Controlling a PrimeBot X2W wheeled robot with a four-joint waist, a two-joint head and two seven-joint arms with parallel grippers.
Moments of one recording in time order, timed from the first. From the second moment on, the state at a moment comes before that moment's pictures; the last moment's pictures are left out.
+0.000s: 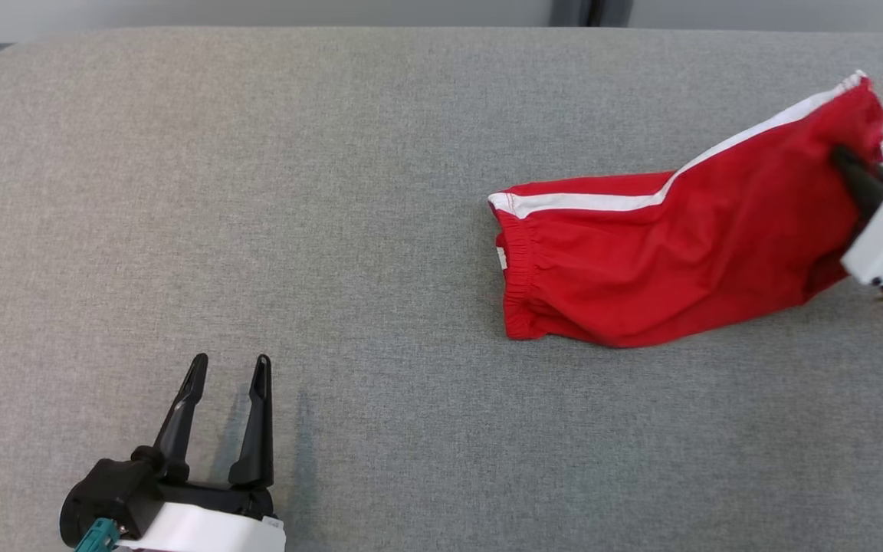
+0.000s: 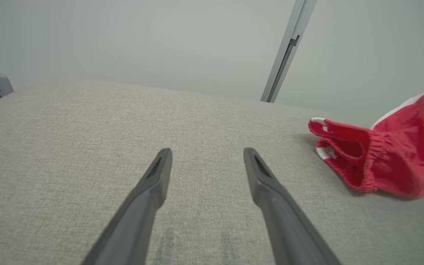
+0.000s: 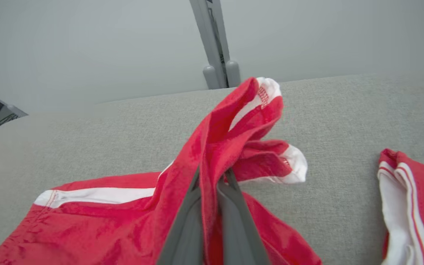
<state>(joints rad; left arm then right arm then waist) 0.03 0.07 -0.09 0.04 -0.29 -0.08 -0.26 -0.62 -0.34 0.01 0.34 0.57 0.13 0.50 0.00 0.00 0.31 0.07</state>
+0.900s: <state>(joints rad) 0.02 0.05 -0.13 0.08 -0.30 -0.09 -0.26 -0.60 -0.05 0.30 0.33 0.45 0.13 0.57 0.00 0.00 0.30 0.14</state>
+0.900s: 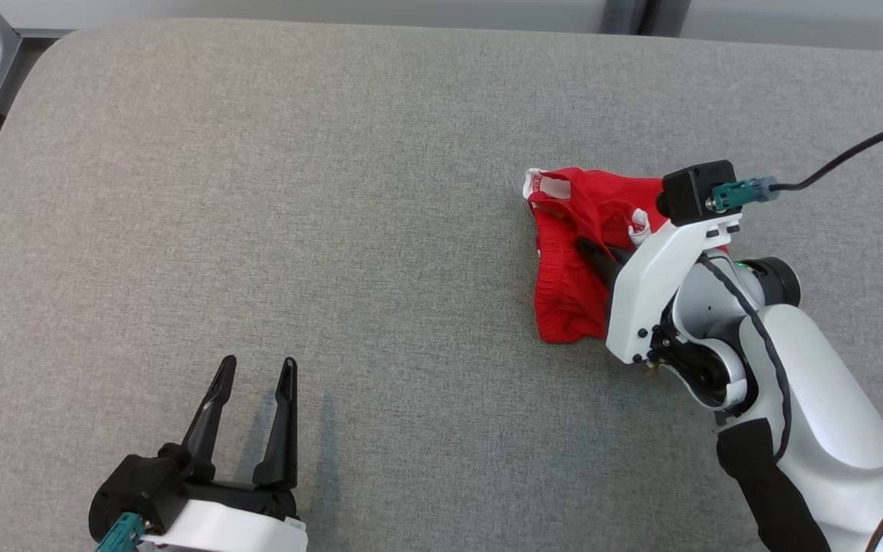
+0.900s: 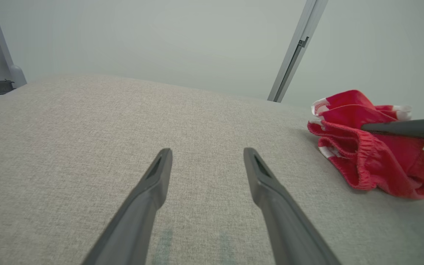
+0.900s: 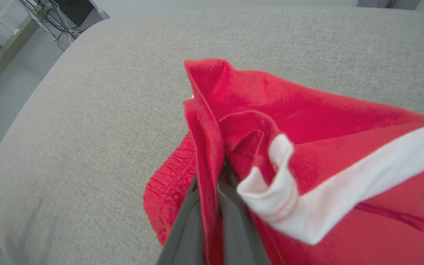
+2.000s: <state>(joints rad) 0.17 0.05 0.00 0.10 -0.30 -0.05 -0.26 -0.17 -0.26 0.16 0.16 0.30 0.13 -0.13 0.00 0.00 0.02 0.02</state>
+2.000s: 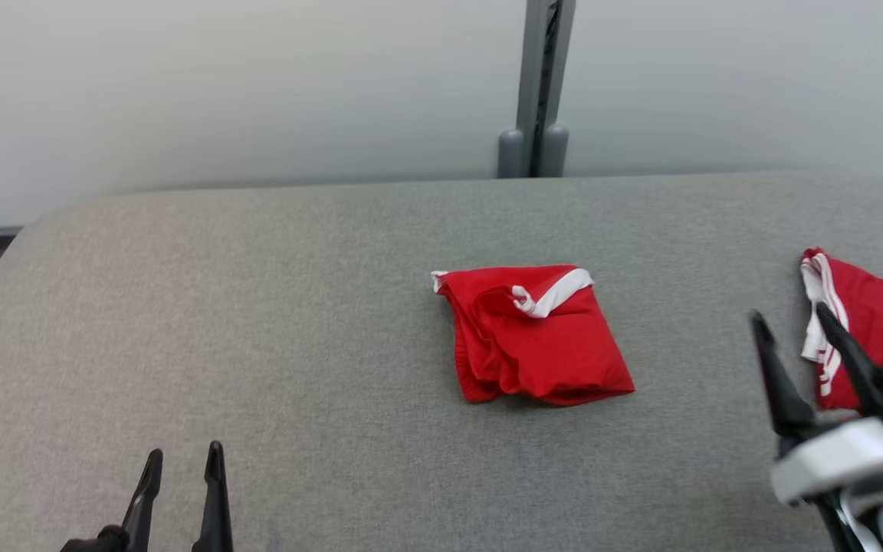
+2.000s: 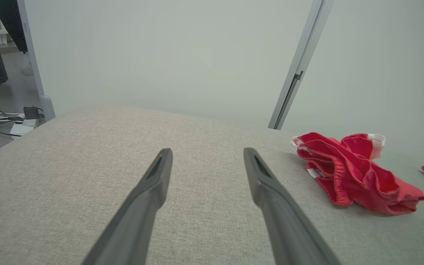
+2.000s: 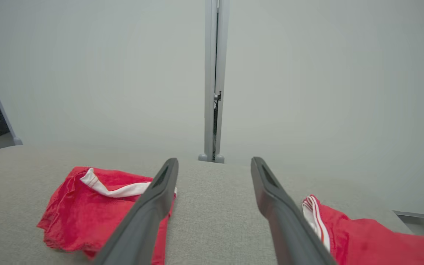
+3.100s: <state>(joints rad) 0.08 0.05 0.01 0.11 -0.23 -0.12 -0.26 -0.41 -0.10 0.24 0.43 0.19 0.13 -0.18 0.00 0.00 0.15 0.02</state>
